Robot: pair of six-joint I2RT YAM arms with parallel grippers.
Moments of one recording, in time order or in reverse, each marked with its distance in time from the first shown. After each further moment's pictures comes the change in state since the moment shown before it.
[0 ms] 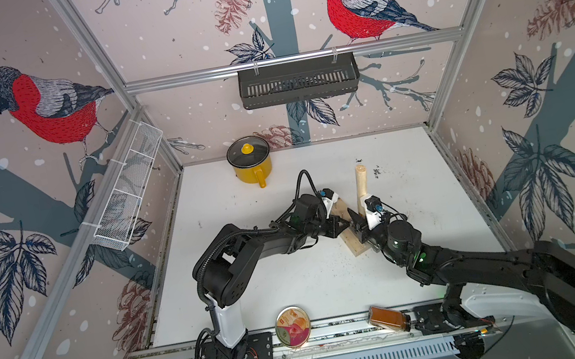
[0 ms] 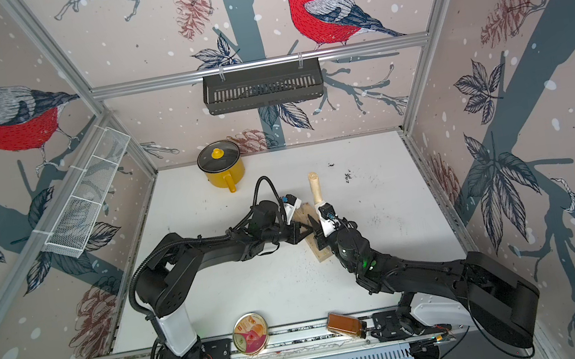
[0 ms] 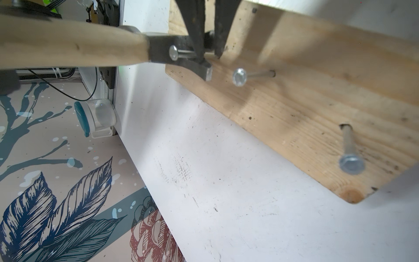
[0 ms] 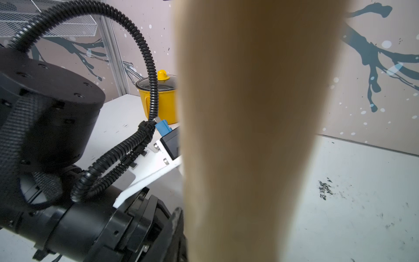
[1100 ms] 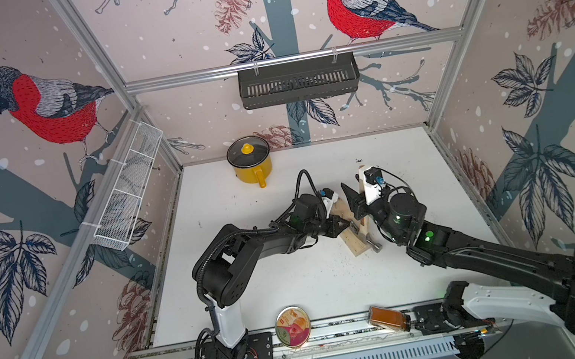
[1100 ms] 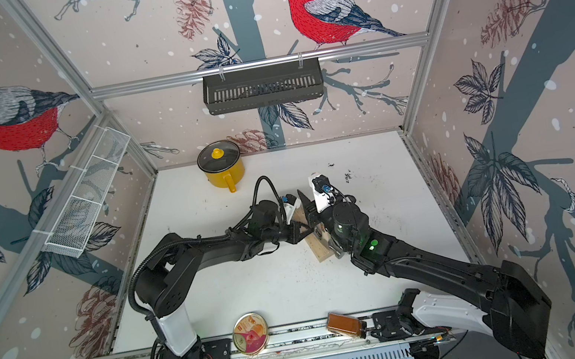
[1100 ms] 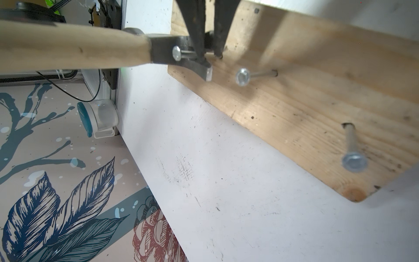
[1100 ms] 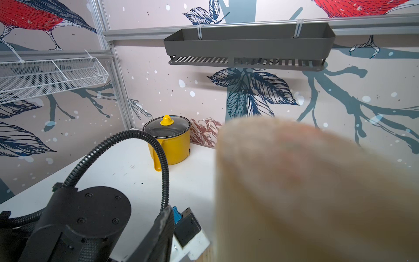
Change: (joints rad) left arm 0.006 -0.002 0.000 -0.001 0.001 0.000; right arm -0.021 -0.086 0.360 -0.383 -0.012 0.003
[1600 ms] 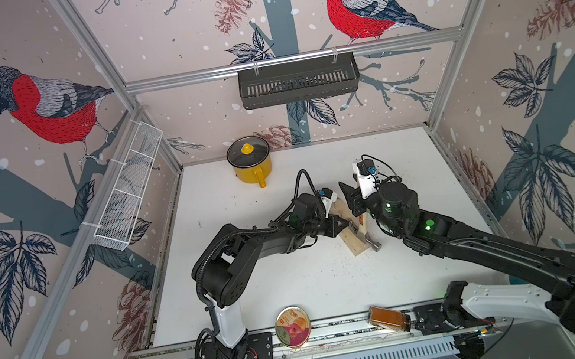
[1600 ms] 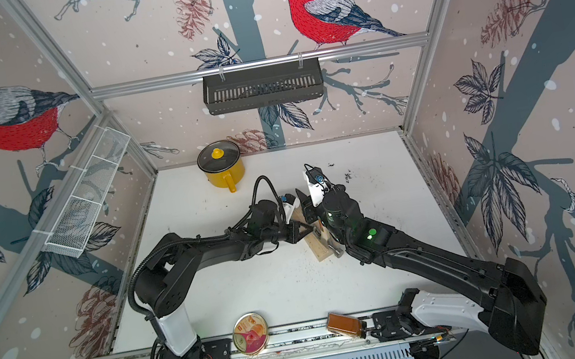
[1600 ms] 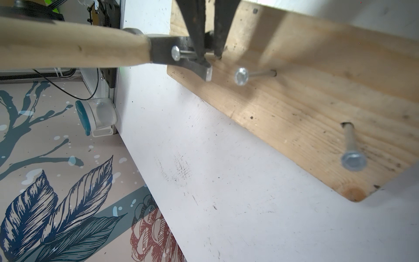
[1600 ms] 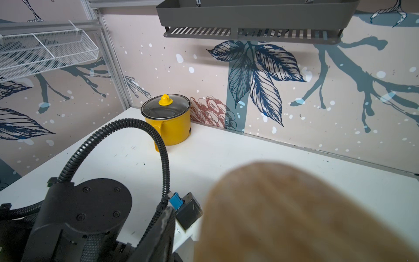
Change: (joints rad) left arm 0.005 -0.002 0.000 -0.003 -0.002 0.000; right arm -0.001 0.036 0.158 -0.290 -0.011 0.074
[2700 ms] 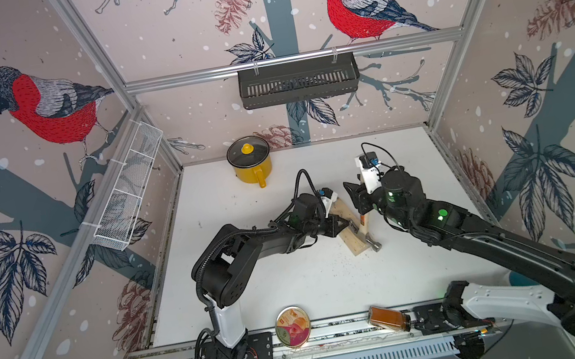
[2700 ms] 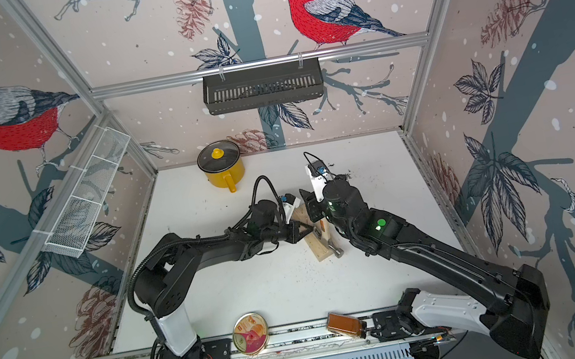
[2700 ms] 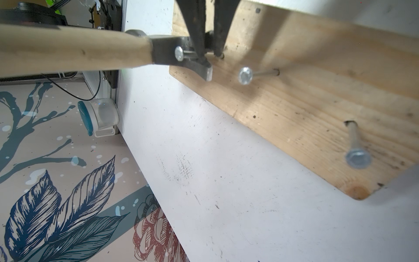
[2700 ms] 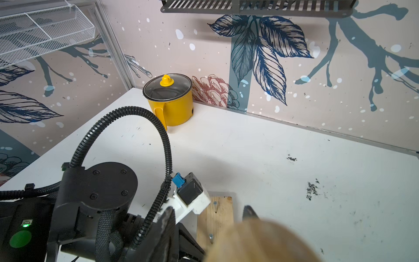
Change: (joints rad) left arm 0.002 -0.002 -0.001 0.003 0.005 0.000; right arm -0.033 -0.014 0.143 -0.289 -0.071 0.055
